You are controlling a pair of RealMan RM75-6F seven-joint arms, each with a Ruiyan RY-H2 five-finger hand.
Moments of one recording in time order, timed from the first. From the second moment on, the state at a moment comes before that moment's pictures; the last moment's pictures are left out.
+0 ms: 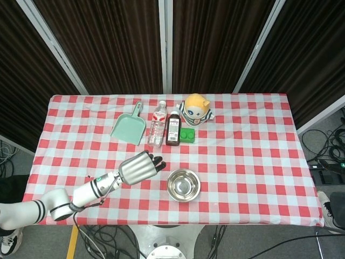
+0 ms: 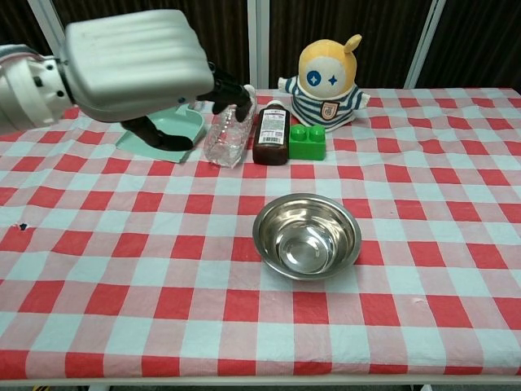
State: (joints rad) left arm -0.87 -1.43 -0.02 -1.42 1.84 1.13 0.47; right arm 0.19 -0.88 0.24 -1.68 -1.24 1.37 0.06
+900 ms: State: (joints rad) left arm -0.28 -1.27 0.00 -1.48 1.36 1.48 0.27; right arm 0.18 -1.00 0.13 -1.64 -1.44 1.41 -0.05
